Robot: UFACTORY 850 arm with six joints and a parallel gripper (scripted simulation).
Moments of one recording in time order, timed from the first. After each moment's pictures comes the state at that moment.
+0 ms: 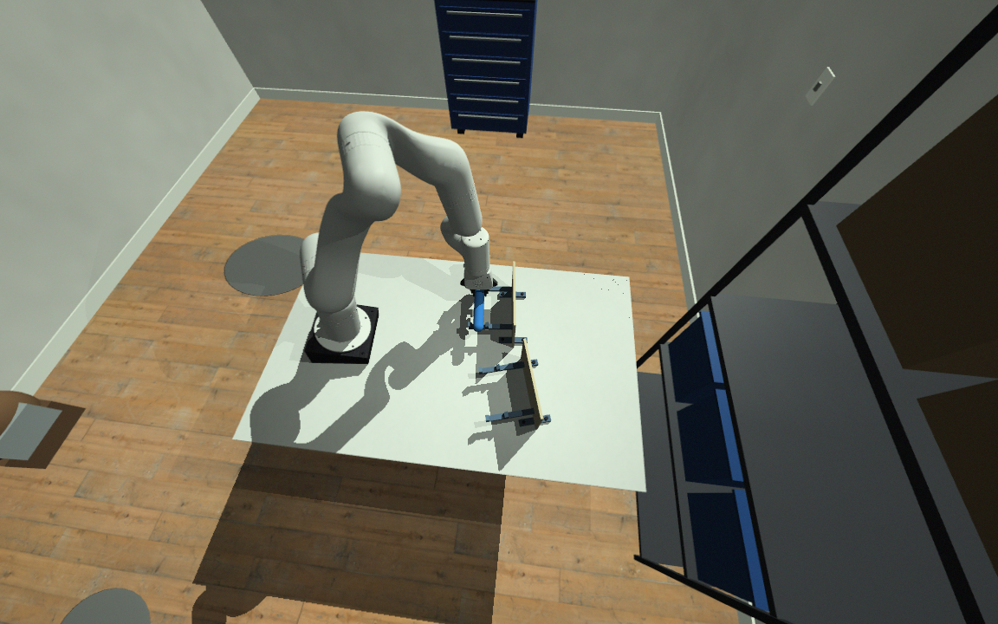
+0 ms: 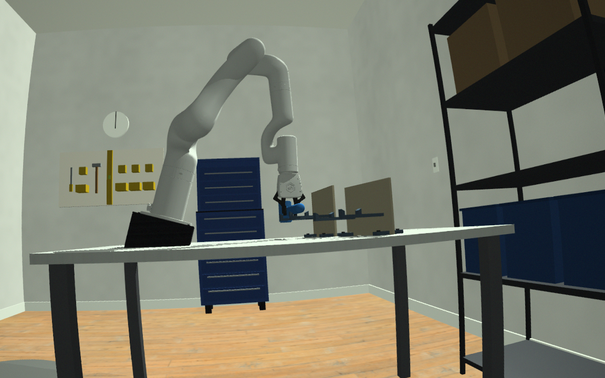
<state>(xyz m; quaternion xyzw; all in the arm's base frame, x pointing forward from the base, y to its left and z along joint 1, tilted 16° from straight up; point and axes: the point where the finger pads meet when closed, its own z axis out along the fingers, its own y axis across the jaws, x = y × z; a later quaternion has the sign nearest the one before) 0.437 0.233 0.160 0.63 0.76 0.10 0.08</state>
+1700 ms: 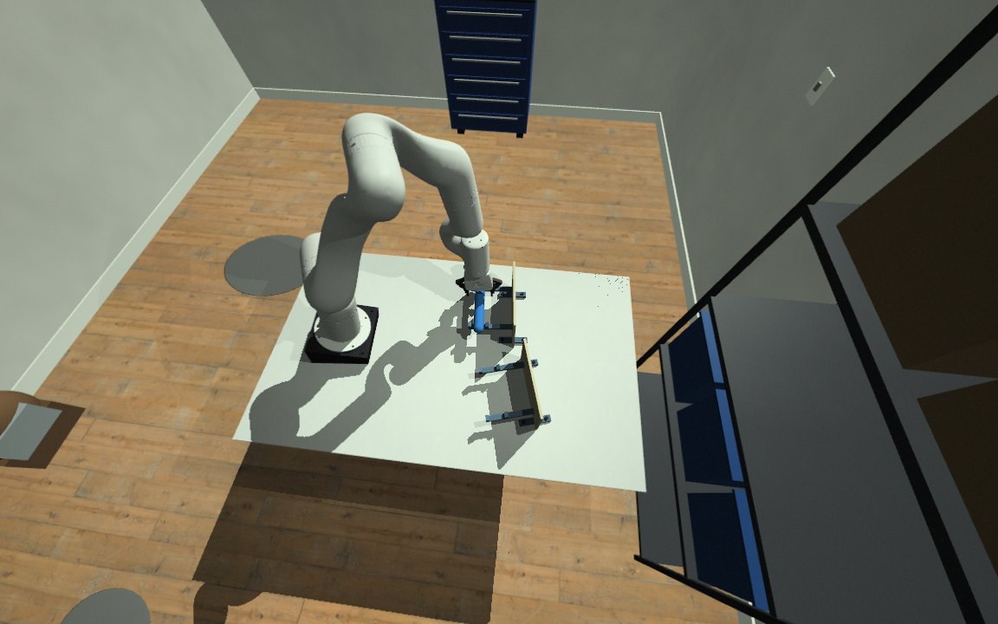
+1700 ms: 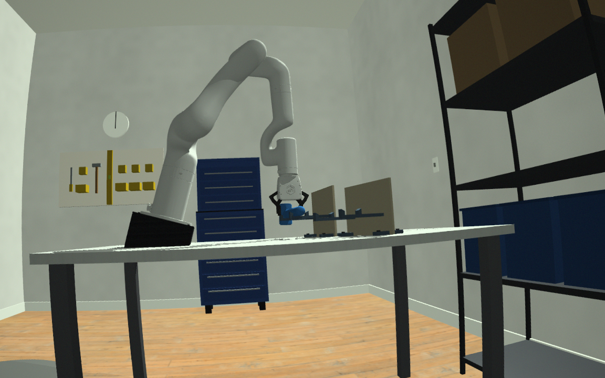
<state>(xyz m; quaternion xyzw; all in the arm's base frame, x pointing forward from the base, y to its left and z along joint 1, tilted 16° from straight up) 0.440 0.234 0.151 0.63 0.76 0.10 0.09</state>
